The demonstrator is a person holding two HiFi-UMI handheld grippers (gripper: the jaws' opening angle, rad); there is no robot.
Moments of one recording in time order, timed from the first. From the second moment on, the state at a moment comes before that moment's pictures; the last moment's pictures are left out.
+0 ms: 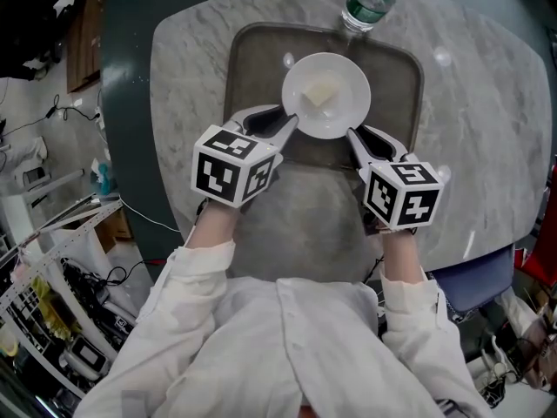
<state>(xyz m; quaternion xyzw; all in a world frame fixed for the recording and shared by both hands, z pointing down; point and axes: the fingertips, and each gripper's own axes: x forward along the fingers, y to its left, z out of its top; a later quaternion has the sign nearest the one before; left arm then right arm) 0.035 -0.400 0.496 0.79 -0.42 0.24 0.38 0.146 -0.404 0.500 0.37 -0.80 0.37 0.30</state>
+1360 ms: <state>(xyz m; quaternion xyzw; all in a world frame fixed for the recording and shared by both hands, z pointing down) 0.024 -0.371 0.448 0.82 -0.41 0.18 0.35 0.155 -0.359 0.445 0.41 -0.82 0.33 0.23</state>
